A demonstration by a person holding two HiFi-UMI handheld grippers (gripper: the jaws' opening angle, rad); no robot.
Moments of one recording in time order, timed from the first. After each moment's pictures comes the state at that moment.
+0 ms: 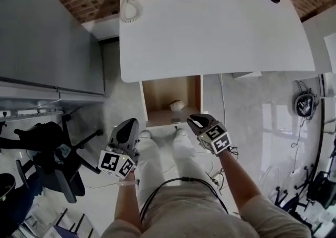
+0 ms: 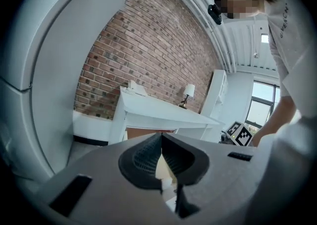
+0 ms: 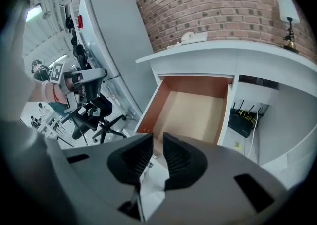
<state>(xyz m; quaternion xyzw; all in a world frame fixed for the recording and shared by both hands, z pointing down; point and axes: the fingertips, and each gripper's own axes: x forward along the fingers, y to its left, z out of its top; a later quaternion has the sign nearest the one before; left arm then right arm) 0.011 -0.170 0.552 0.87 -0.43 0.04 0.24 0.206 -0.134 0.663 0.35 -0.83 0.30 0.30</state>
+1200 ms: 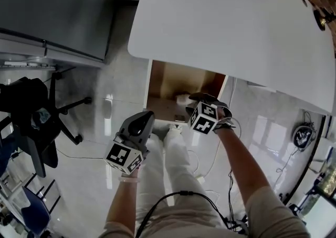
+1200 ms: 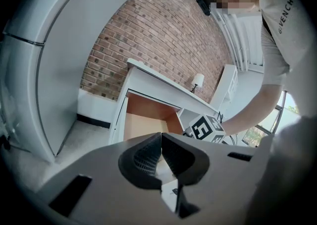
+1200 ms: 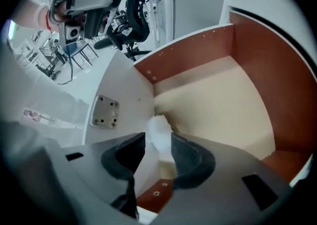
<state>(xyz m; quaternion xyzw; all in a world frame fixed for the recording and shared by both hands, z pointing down) 0.056 -0.149 0.658 0.84 -0.45 0.06 0.29 0.186 -0.164 0.816 0.03 -0.79 0.06 0.61</state>
